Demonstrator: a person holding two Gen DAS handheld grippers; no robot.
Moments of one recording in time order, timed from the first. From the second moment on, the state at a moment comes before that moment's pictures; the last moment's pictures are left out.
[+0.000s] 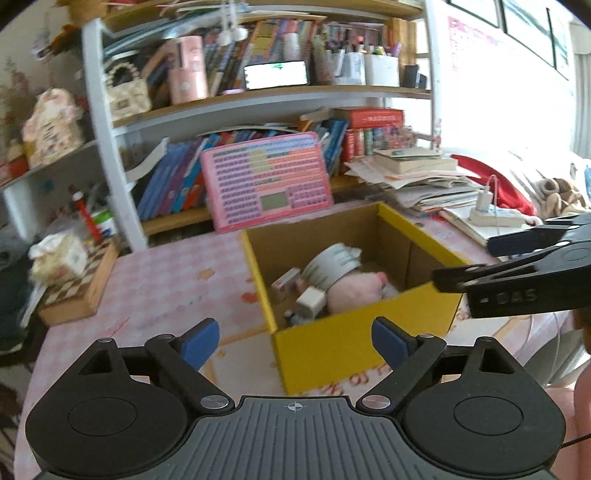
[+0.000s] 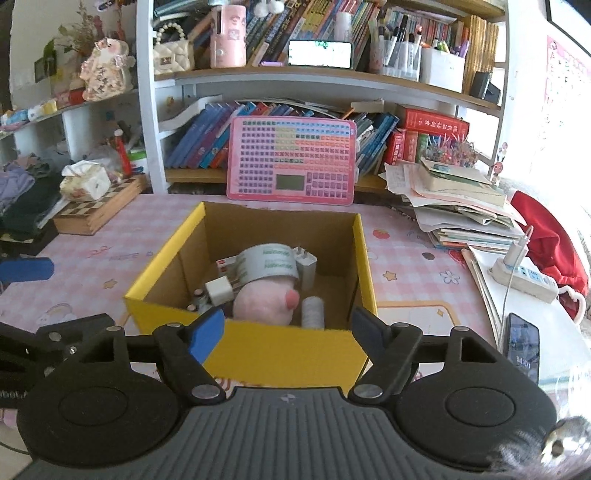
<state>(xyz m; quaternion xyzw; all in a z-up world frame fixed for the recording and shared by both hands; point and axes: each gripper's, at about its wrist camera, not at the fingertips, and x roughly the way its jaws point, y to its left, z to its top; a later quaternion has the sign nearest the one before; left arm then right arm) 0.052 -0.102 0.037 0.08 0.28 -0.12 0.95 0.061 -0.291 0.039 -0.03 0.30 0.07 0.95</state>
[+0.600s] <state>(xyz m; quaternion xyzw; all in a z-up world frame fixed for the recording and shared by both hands) -0.015 -0.053 0.022 0.07 0.30 0.00 0.95 -0.001 -0.259 0.010 -0.01 0.32 0.07 0.94</state>
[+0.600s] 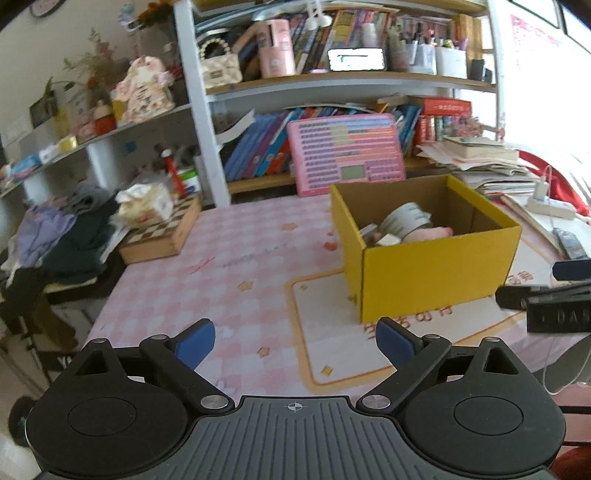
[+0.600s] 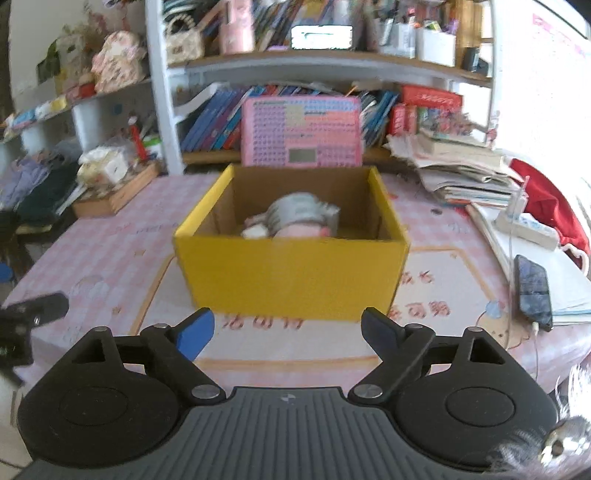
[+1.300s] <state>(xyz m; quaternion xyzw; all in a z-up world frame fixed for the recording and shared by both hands) -0.045 -0.037 0.011 0.05 0.34 0.00 0.94 -0.026 -0.230 0.003 -0.05 0.34 0.11 0.93</state>
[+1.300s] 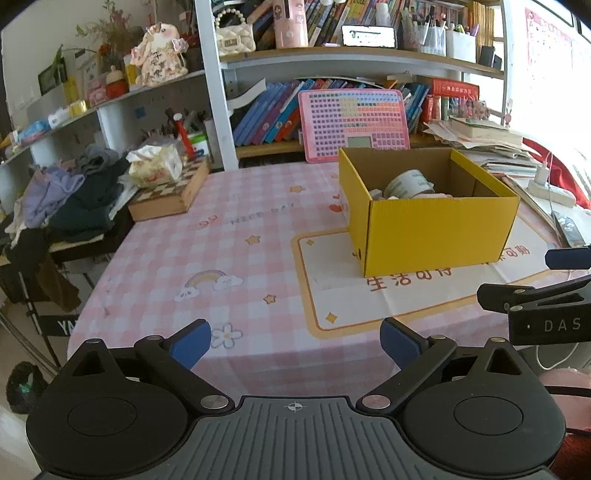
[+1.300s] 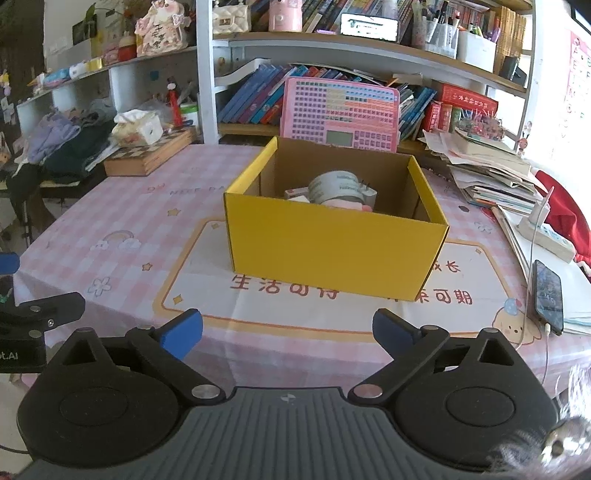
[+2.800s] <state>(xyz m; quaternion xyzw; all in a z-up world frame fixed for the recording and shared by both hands) -0.043 -0.030 0.006 0.01 0.36 -0.02 0.93 -0.025 -0.226 -0.001 -0.05 0.36 0.11 0.93</state>
